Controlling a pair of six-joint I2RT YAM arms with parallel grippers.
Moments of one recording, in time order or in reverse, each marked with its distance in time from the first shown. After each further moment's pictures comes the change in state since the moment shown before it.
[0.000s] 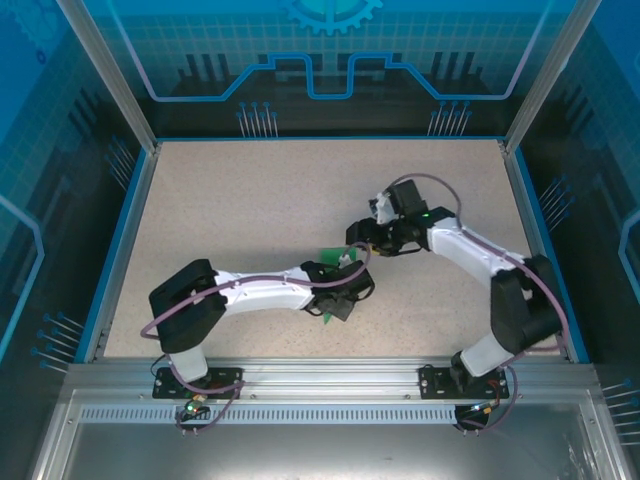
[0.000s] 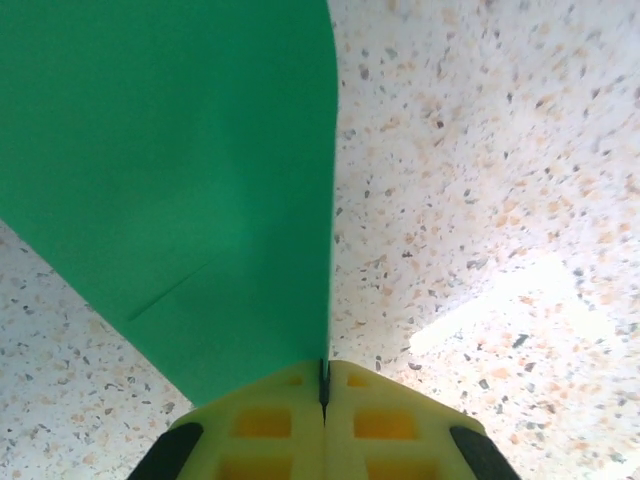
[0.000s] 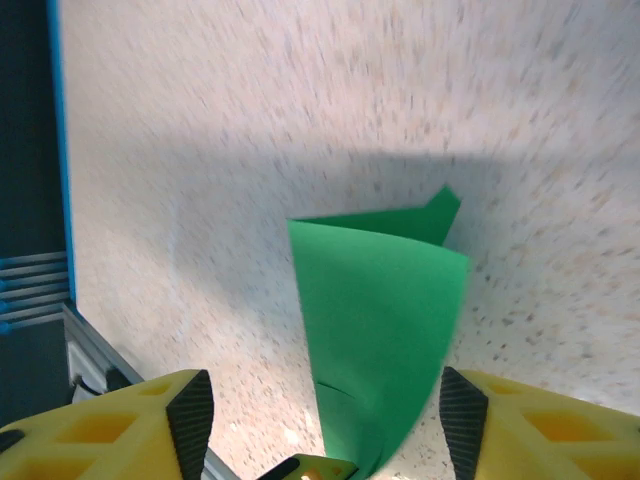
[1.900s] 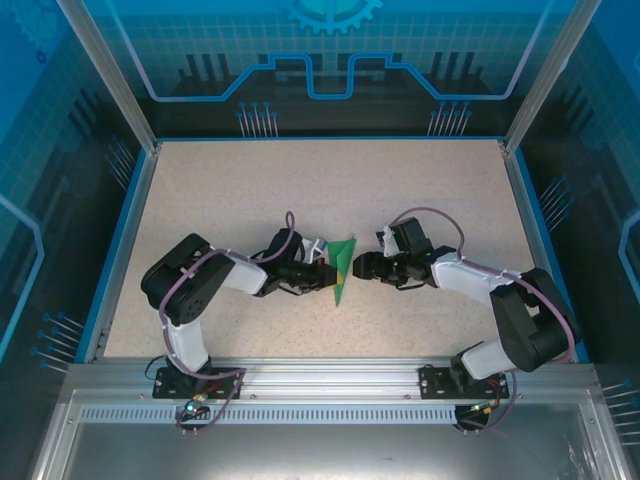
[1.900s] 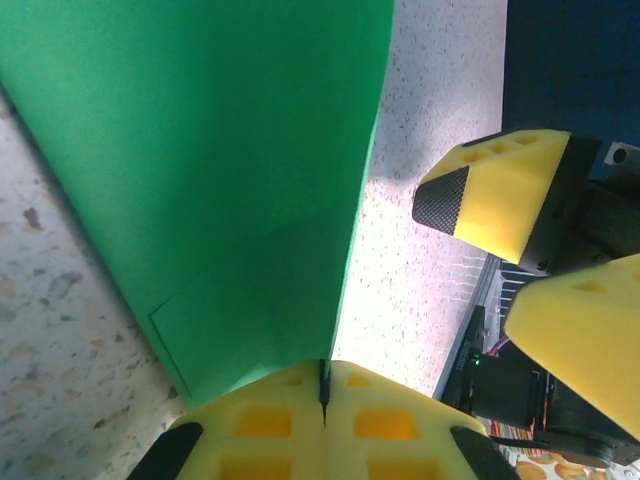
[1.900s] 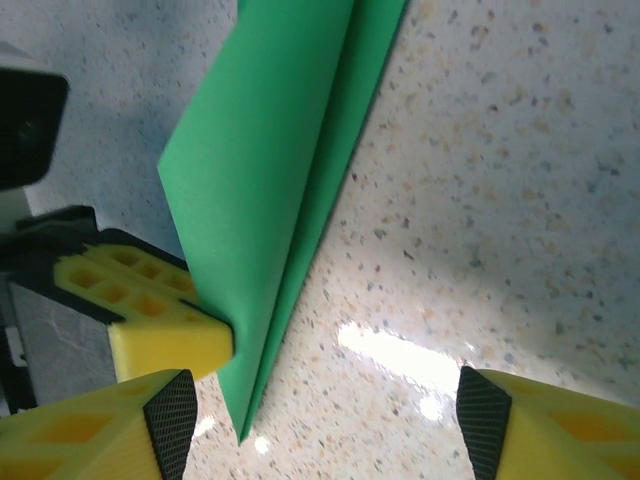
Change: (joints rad) left arm 0.480 0.101 -0.442 1.100 0.930 -0.342; right arm 0.059 -0.050 -0.367 0.300 0.095 0.028
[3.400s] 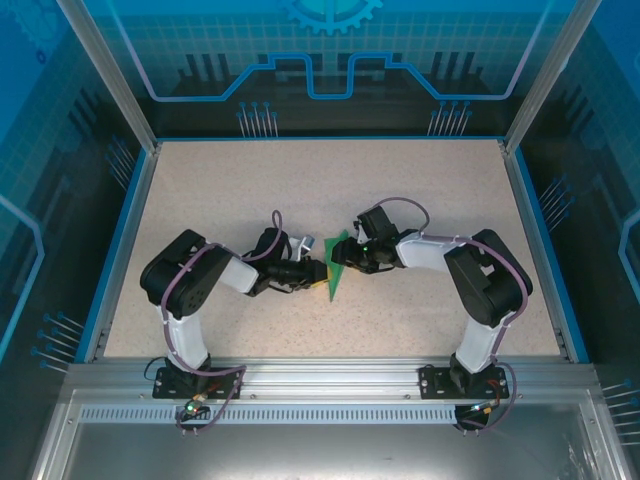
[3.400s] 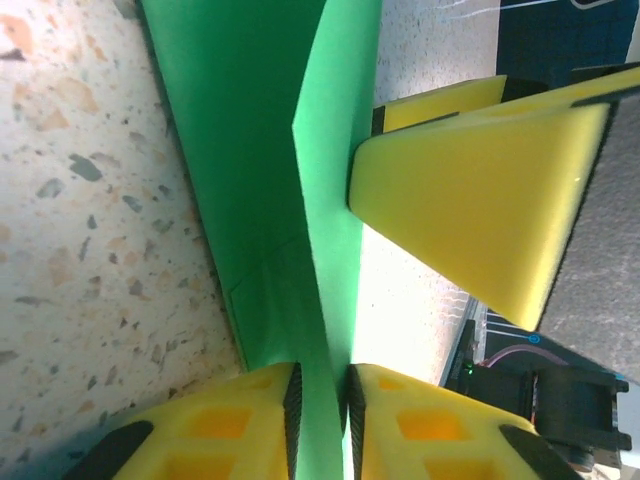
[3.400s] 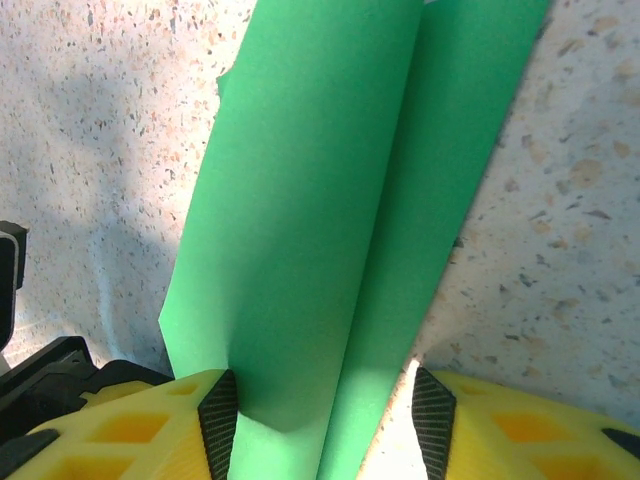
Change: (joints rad) left arm 0.097 0.022 -0.053 0.078 0.061 0.002; right arm 0.100 0.328 0.247 0.057 0.085 0.186
